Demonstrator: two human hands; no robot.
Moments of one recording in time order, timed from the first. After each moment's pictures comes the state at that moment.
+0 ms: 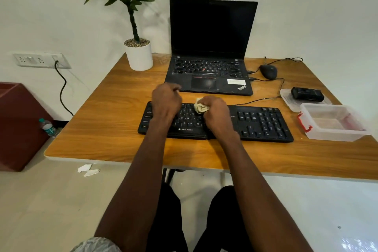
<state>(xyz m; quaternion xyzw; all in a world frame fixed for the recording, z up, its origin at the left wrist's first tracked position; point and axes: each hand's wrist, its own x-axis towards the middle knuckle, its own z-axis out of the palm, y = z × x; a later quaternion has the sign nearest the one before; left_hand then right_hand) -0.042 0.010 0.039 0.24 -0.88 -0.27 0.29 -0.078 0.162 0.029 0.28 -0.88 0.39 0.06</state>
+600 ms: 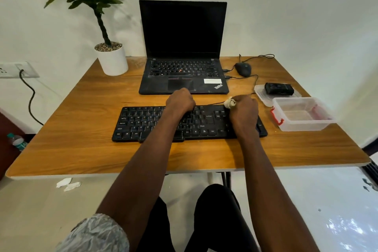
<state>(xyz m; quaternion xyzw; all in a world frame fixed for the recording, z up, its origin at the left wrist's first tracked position) -0.121 0.079 0.033 0.19 -0.95 -0.23 0.03 -0.139 0.265 0.017 0.02 -0.93 0.34 0.15</state>
